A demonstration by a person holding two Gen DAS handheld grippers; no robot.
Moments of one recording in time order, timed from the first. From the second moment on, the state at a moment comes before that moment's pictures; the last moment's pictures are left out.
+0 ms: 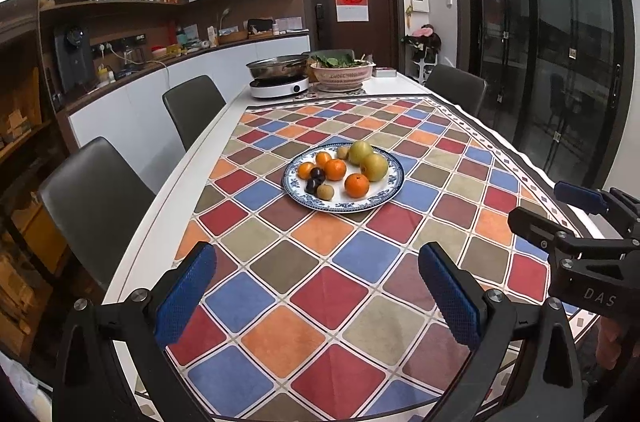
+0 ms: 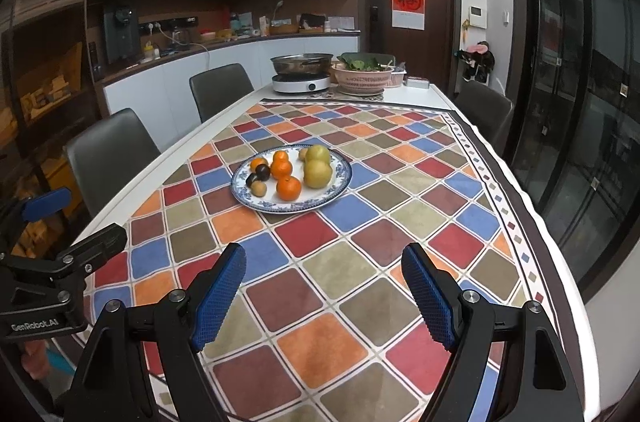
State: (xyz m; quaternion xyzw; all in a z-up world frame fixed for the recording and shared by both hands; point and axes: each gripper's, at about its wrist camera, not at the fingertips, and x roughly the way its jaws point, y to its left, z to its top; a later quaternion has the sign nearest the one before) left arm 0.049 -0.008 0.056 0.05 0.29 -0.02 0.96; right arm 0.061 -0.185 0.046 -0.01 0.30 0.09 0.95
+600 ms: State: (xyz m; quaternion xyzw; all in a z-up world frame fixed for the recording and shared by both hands) left arm 0.046 -0.006 0.057 0.04 0.29 -0.03 0.96; right arm 0.060 -0.184 0.046 -0.02 0.30 0.09 0.95
